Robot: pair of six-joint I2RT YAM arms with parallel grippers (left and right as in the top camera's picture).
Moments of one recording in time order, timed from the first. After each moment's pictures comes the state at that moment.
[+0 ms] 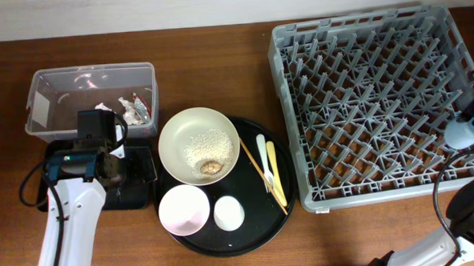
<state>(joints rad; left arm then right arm) 0.03 1.31 1.08 -1.07 -0.06 -0.18 -0.70 1.92 1.77 -1.25 -0.04 0.15</state>
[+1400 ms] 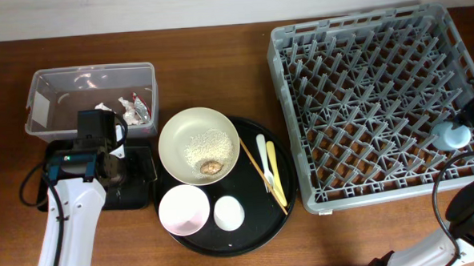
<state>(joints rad) 0.03 1.32 1.08 -1.07 -0.06 -0.18 -0.70 1.91 1.77 -1.36 -0.03 0.18</state>
